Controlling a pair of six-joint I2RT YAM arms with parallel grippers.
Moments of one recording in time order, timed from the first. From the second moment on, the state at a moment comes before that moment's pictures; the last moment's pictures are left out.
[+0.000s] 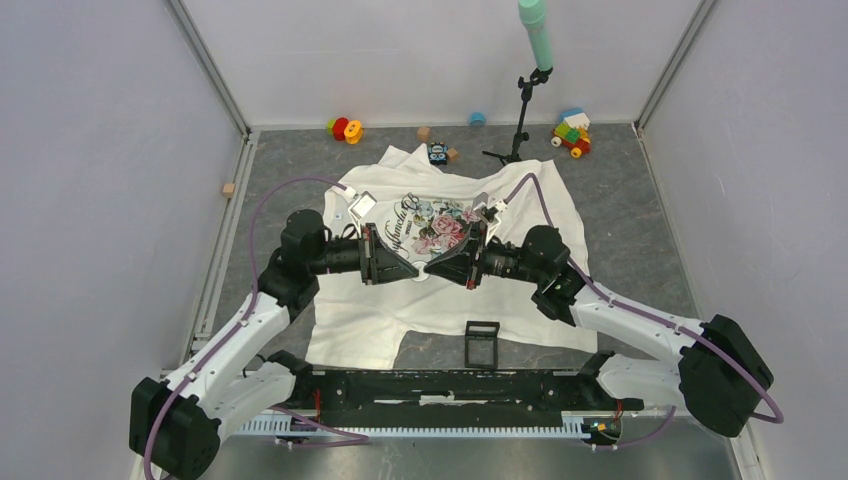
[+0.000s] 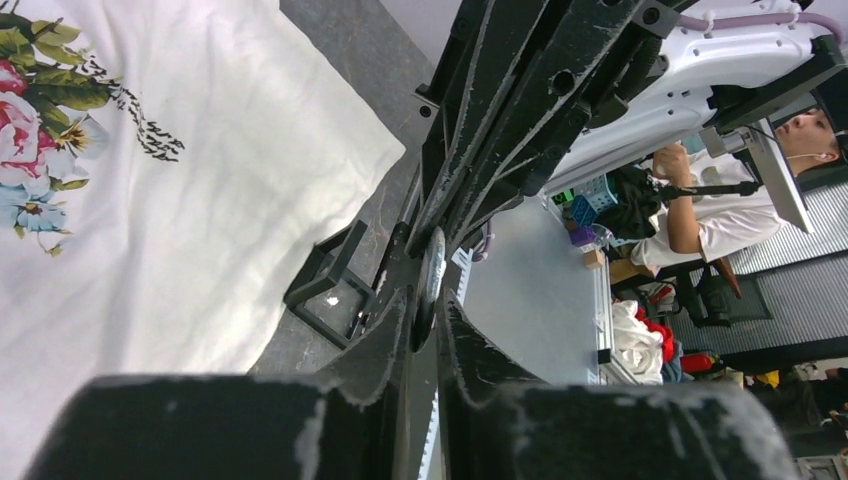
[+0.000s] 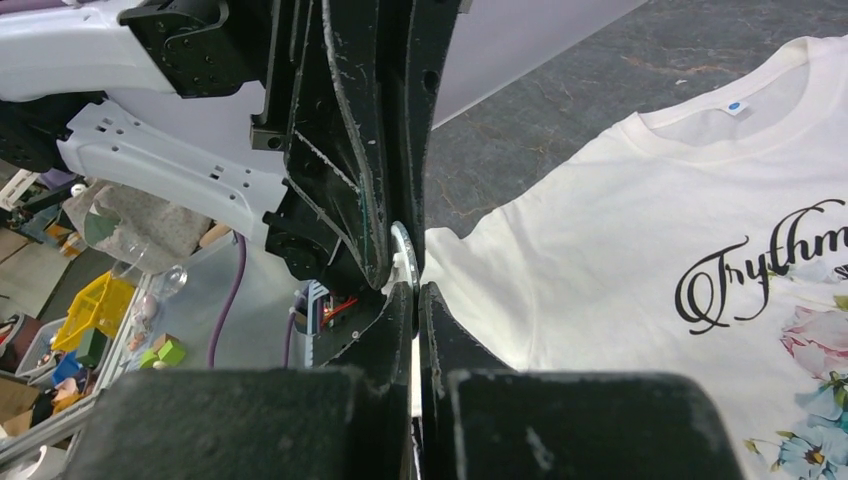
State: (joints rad) left arm -0.43 0.93 0.64 0.07 0.94 -0.62; right arm 0.76 1.16 0.58 0.63 -0.60 0.52
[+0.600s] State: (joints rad) left arm -0.43 0.92 0.61 0.13 0.99 -0.65; right arm 0.75 1.15 0.59 0.60 -0.63 0.50
